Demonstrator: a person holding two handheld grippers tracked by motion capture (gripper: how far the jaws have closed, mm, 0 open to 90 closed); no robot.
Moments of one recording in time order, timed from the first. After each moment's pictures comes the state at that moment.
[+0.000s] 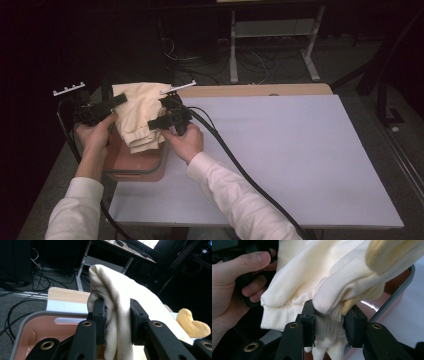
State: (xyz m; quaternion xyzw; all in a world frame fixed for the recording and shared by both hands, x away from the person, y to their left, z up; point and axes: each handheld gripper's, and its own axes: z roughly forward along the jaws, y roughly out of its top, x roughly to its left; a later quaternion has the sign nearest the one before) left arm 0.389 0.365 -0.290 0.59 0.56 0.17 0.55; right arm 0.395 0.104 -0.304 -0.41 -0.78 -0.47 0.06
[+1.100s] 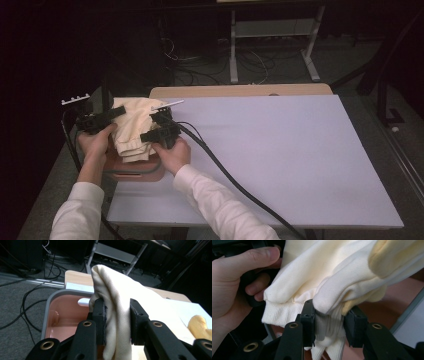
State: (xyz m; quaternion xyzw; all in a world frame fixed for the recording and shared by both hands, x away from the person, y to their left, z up) left arm 0.402 0.386 -0.334 0.61 0.59 0.17 0.50; right arm 0.390 0.141 -0.353 -0.44 -0.77 -0.46 0.08
